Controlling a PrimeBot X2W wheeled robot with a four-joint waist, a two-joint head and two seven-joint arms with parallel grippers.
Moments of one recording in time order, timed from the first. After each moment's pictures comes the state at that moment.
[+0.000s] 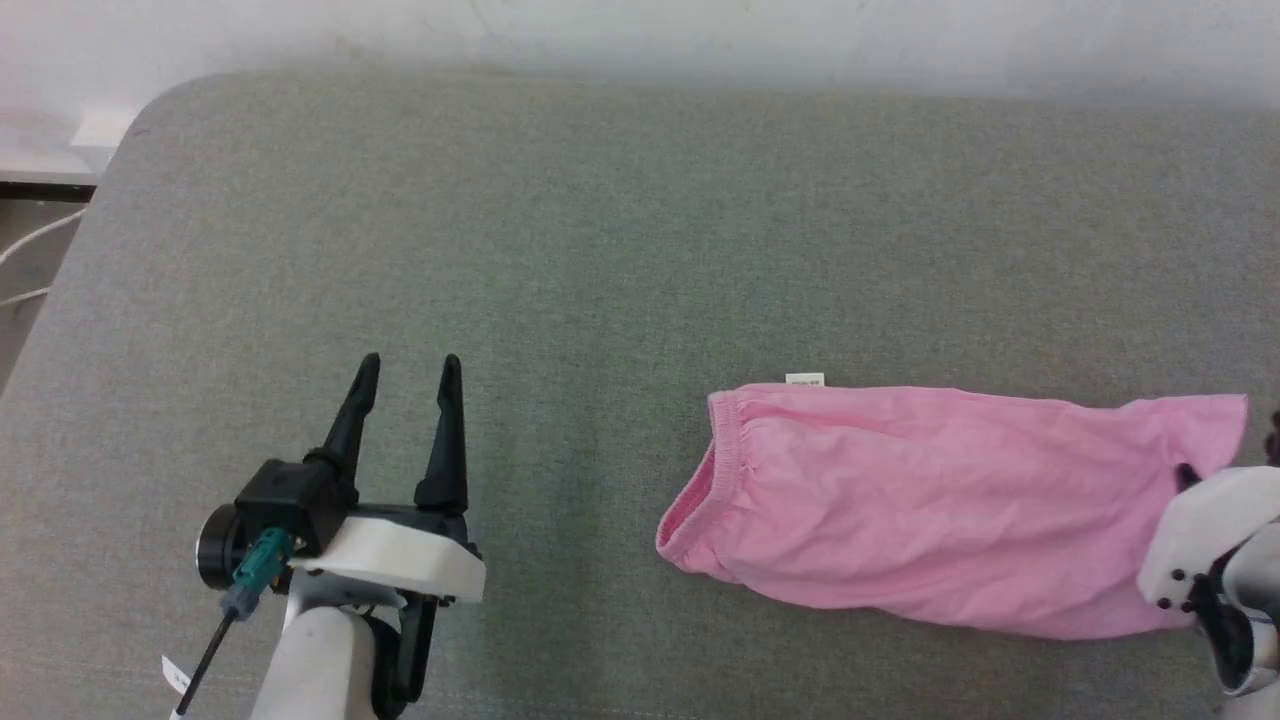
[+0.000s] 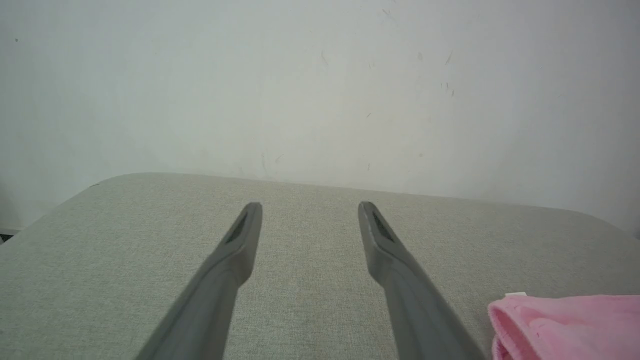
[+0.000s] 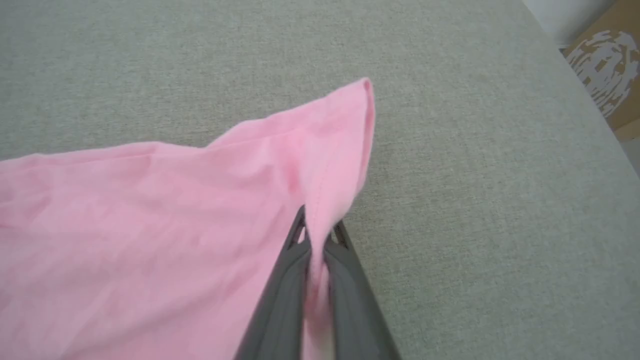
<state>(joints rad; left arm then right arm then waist) -0.18 0.05 -0.03 0.17 -0.17 -0.08 -0.26 -0.21 -0.05 -0.43 0.24 -0.03 0.13 0.45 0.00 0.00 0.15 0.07</state>
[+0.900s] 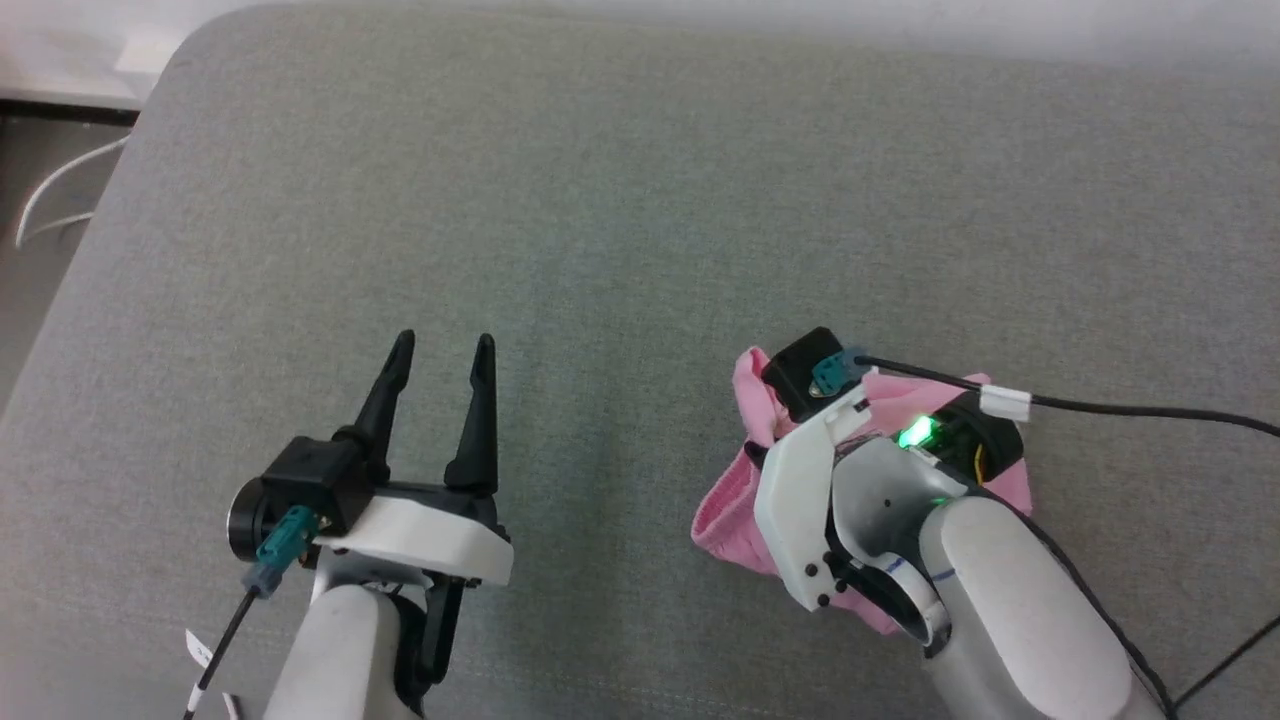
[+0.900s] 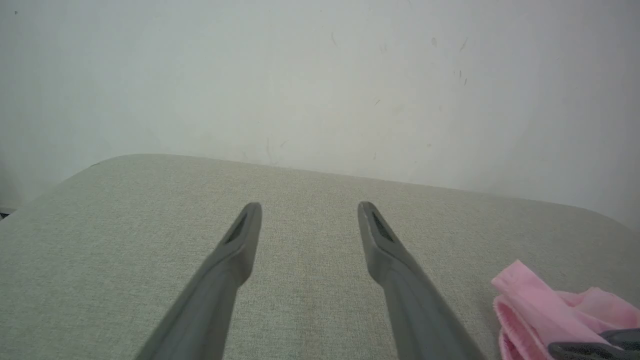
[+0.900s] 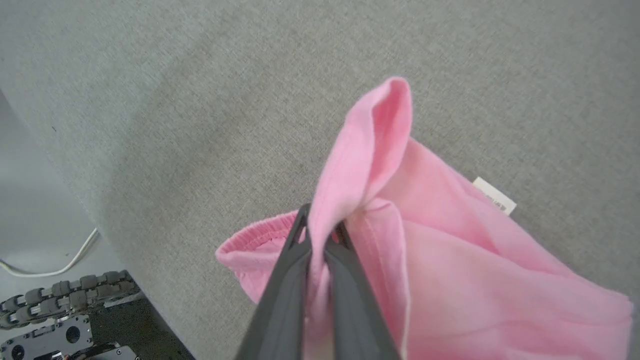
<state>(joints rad) -0.22 0.05 -0.09 0.18 -0.20 -0.08 -0.26 -0.39 -0.05 0.40 0.14 0.18 0.13 0.75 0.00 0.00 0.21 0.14</state>
